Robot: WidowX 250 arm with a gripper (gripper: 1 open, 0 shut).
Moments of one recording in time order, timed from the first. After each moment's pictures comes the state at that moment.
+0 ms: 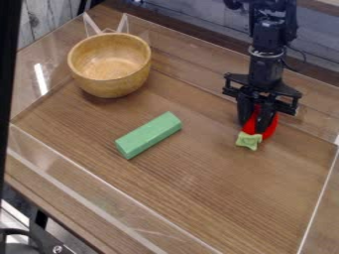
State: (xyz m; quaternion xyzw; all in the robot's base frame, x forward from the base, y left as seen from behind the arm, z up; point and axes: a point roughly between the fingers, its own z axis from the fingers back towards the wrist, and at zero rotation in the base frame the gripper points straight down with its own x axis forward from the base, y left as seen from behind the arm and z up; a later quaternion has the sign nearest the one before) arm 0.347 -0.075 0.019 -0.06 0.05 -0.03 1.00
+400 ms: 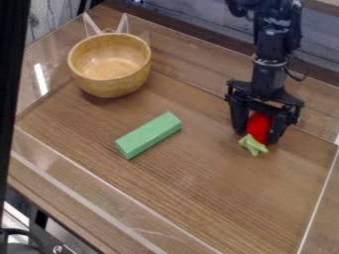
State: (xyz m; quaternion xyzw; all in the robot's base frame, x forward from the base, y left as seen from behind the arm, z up) arm 0.340 -0.077 0.015 -0.06 0.07 -0.04 1.00
